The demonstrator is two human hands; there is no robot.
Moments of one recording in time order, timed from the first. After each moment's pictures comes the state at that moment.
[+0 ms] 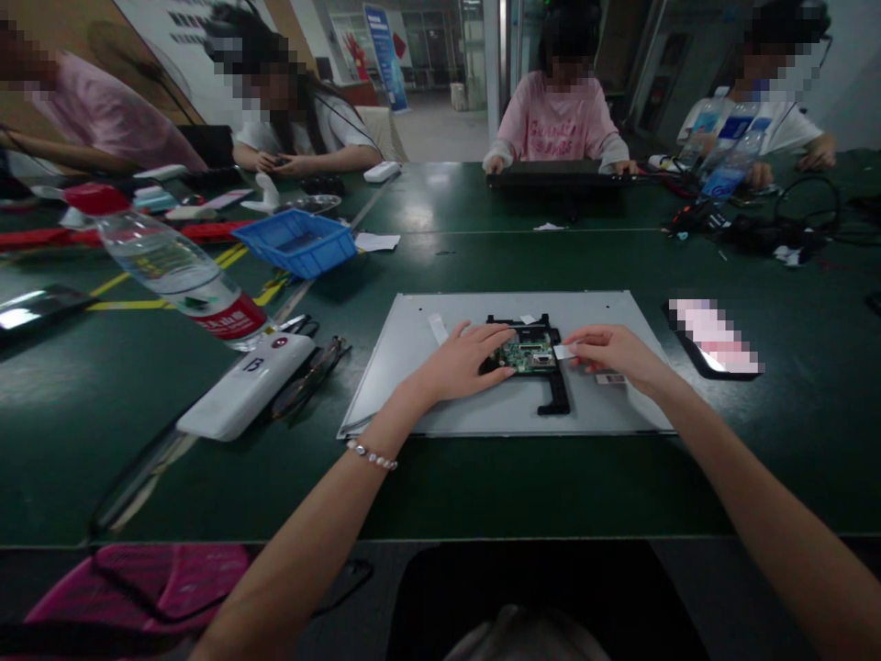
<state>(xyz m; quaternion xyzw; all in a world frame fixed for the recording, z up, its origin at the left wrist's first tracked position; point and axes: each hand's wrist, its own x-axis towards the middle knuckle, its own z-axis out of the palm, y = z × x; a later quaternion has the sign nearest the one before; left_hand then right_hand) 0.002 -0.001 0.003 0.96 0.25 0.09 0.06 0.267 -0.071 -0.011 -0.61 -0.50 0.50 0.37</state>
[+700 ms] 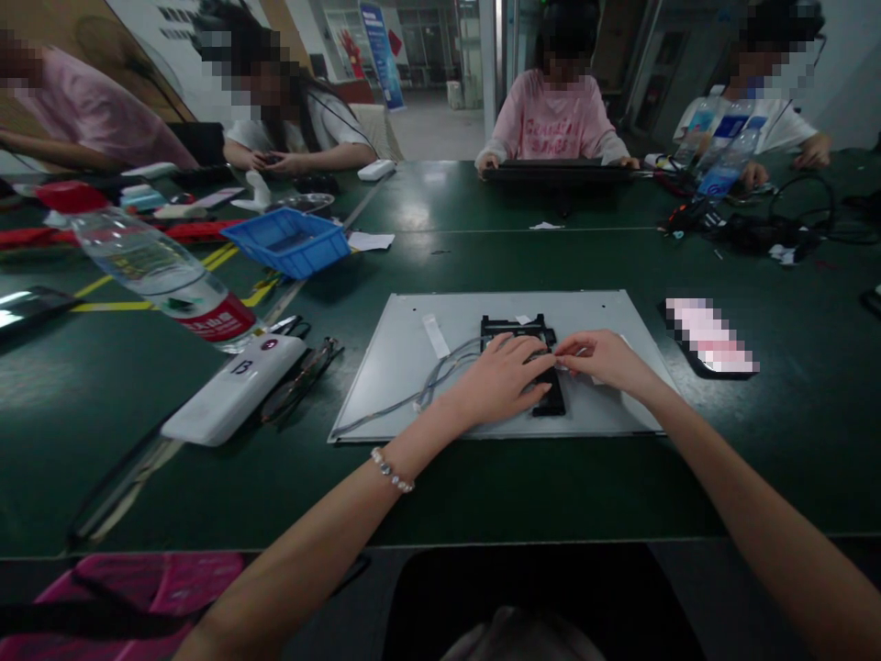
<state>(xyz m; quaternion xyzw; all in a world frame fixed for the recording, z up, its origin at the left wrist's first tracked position) 0.049 -0.039 0.000 0.97 0.20 0.10 0.01 0.265 -0.068 -0.020 -0.59 -0.63 0.39 0.32</state>
